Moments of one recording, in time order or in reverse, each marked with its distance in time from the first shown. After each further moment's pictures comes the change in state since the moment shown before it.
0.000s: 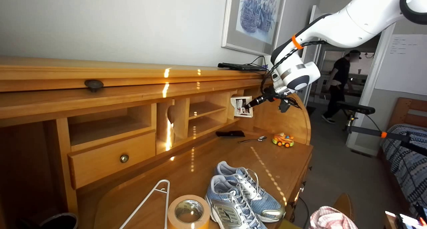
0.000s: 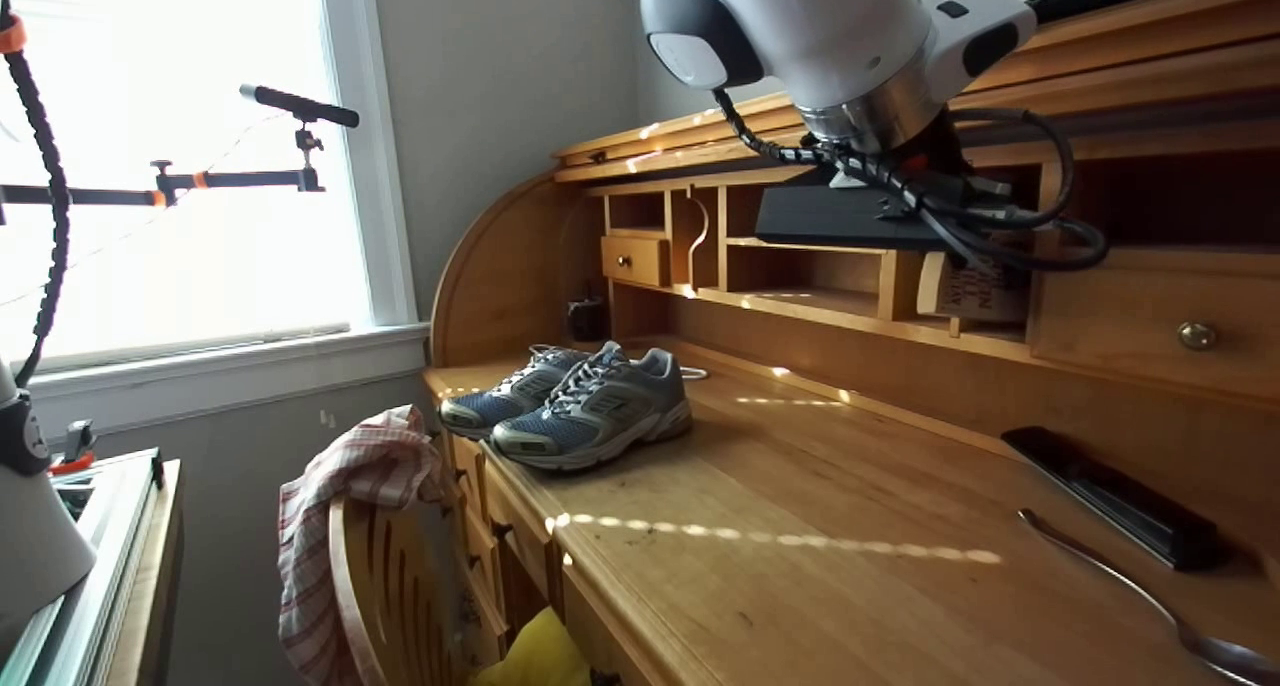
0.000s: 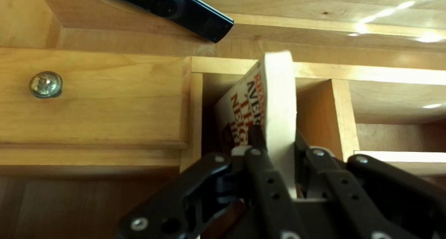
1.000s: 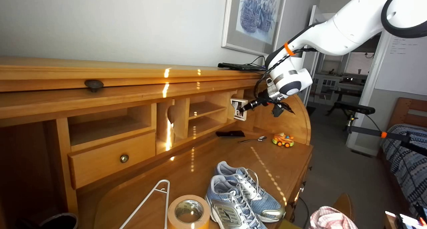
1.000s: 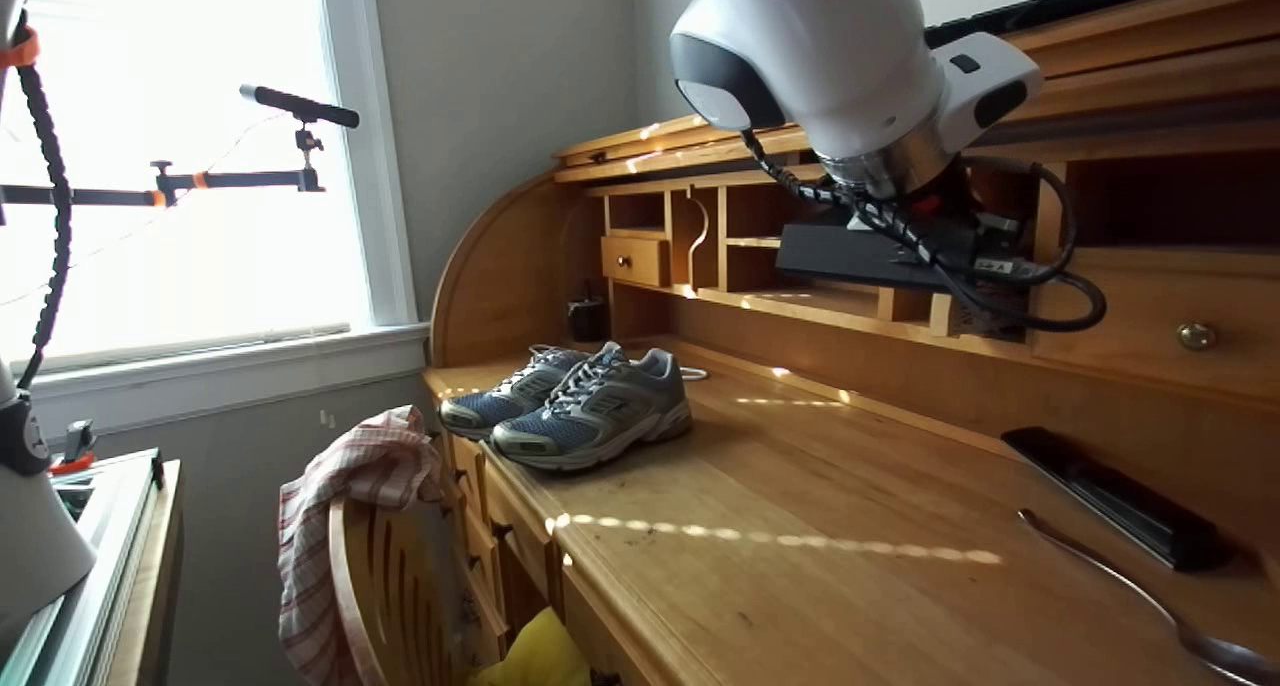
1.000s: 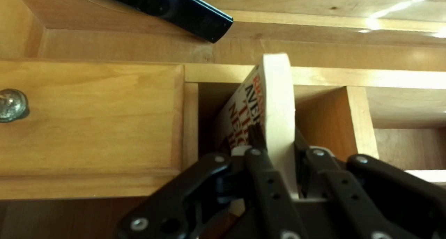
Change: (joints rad) arm -0.001 0.097 0.015 0.088 0.076 0.000 -0.028
